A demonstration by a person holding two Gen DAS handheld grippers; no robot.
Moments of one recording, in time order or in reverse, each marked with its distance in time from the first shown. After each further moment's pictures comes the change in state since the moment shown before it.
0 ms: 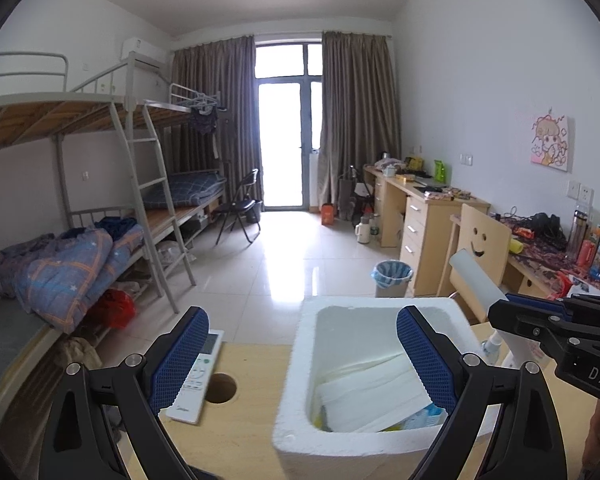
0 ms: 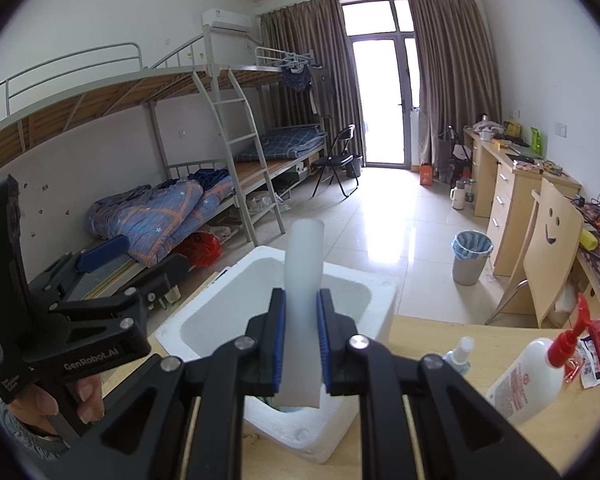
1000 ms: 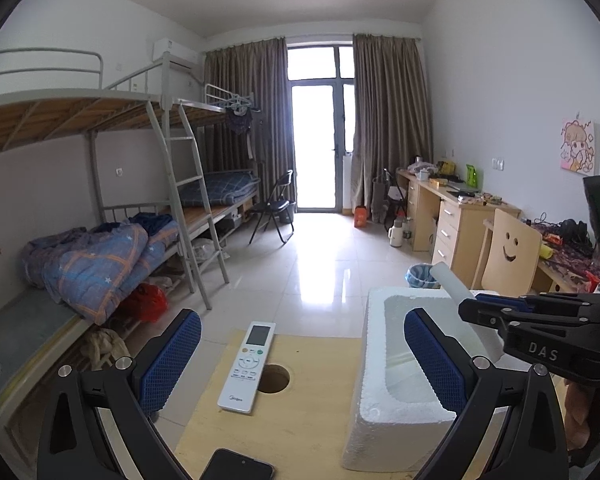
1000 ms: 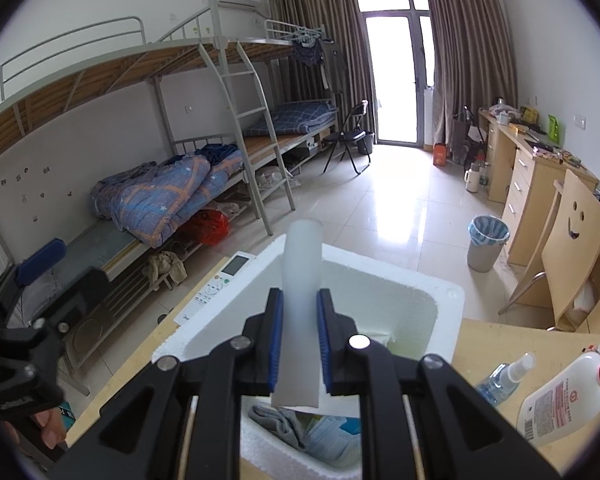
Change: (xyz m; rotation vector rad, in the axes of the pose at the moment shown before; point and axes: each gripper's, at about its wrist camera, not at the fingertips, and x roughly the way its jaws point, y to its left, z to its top) left arm -0.020 0.043 -0.012 -0.027 -0.007 0.129; right arm 0.053 0.021 0.003 -0.015 0.102 0.021
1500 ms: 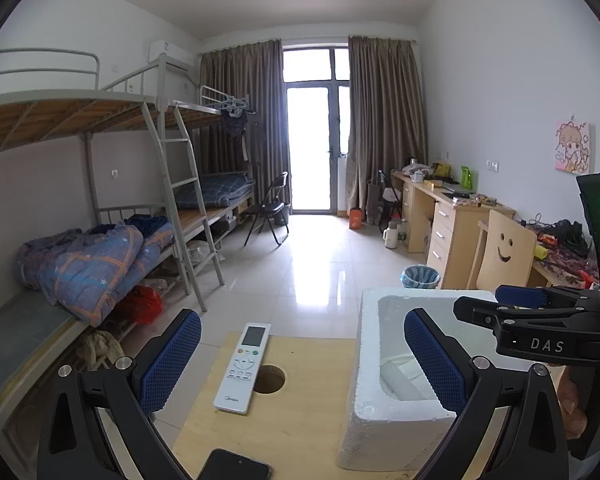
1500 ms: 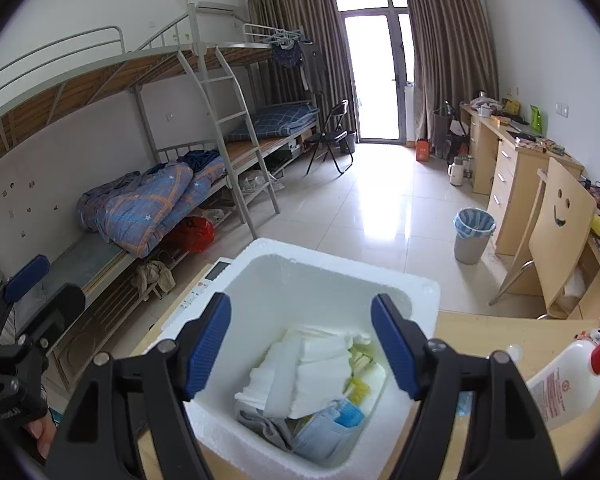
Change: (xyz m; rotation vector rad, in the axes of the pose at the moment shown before) left arm -0.006 0.000 -0.002 0.003 -0.008 -0.016; right arm -0.012 -0.004 0.001 0.054 -0.013 -0.049
